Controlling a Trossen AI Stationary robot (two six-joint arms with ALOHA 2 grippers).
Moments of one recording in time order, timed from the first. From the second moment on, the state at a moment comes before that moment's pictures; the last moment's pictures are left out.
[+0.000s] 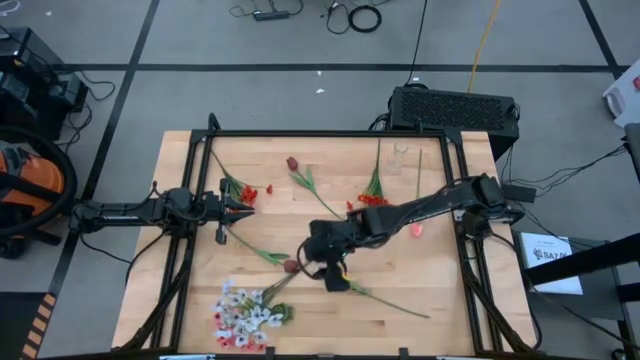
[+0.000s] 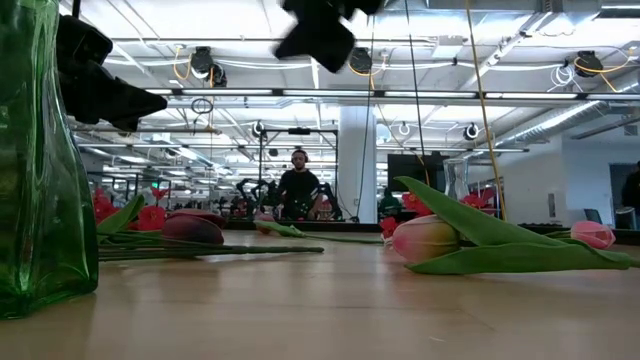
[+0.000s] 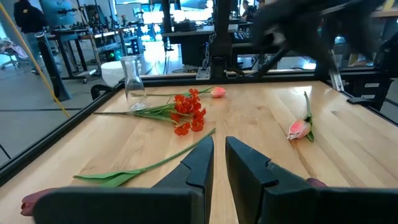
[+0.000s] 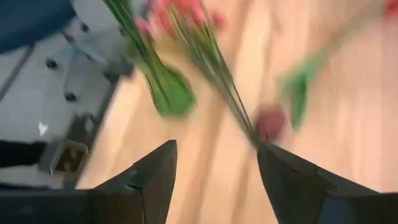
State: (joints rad) left arm 0.04 0.09 0.00 0.02 0.03 0.06; right arm 0.22 1.89 1.58 -0.52 -0.20 0.12
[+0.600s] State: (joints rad) left arm 0.04 0.09 0.00 0.02 0.03 0.06; right arm 0.19 1.87 1.56 -0.91 -0.20 0.19
